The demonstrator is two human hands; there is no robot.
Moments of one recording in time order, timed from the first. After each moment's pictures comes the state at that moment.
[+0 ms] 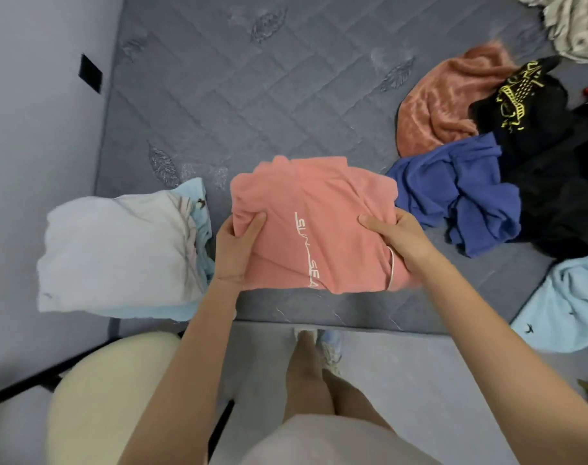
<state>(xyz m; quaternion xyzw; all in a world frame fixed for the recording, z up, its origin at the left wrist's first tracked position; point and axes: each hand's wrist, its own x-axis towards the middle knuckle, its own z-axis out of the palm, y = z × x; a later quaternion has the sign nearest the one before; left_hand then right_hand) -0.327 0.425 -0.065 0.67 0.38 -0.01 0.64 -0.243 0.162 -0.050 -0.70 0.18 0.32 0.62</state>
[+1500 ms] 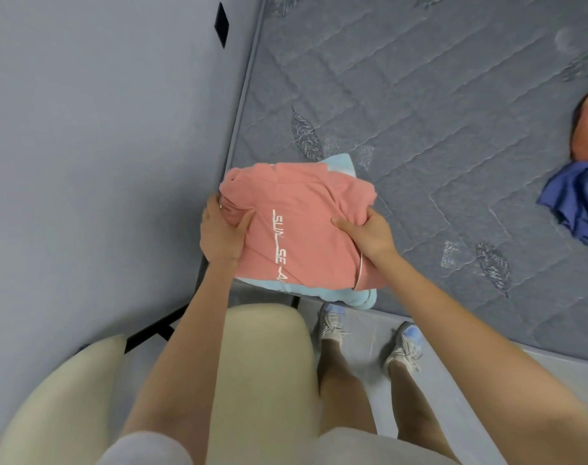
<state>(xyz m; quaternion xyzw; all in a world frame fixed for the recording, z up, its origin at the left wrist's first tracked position) -0.451 0.779 -0.112 0.84 0.46 -0.03 0.31 -0.347 0.543 -0.112 -0.82 0.10 0.33 0.45</state>
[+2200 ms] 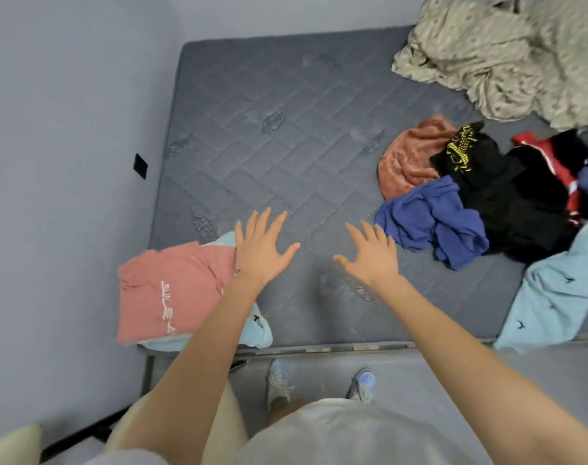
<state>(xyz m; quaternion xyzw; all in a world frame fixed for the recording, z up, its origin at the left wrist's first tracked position) -0.338 0.468 0.057 0.99 0.04 -0.06 0.13 -0.315 0.247 0.058 -0.98 -0.05 0.19 0.10</state>
